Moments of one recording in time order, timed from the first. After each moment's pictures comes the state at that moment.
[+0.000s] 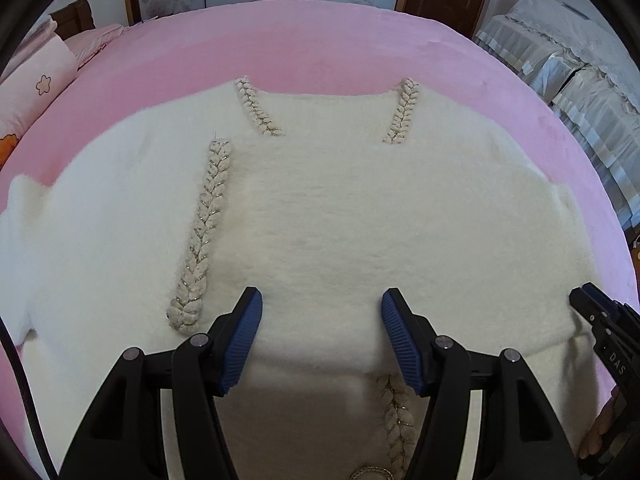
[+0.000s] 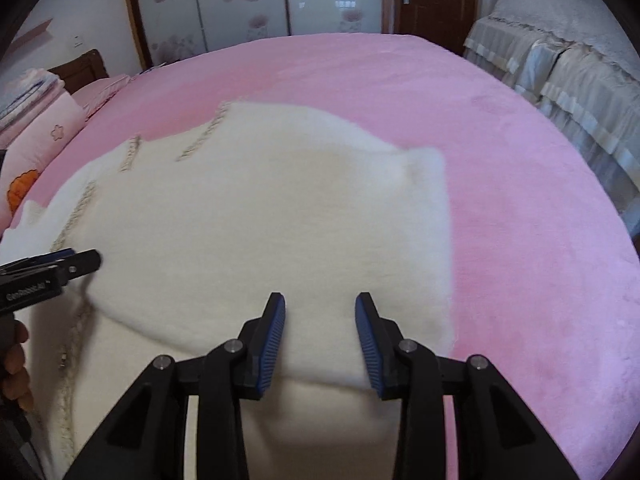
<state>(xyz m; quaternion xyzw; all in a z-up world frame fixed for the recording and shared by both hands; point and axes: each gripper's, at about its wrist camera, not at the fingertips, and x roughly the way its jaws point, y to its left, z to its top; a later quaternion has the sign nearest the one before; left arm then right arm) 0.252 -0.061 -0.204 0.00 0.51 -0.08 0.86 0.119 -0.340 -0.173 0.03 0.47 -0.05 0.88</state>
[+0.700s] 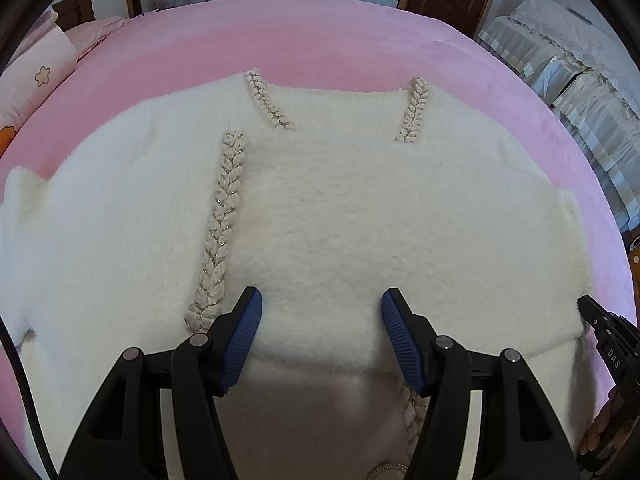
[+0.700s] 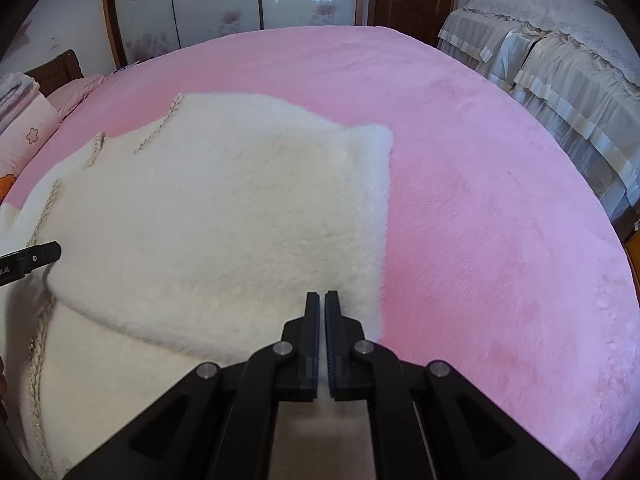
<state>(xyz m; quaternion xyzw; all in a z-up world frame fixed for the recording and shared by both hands) 0.257 -0.049 -0.208 -0.01 0.52 -0.09 0.85 0.113 -0.363 -0.180 0.03 0.48 -0.08 0.87</state>
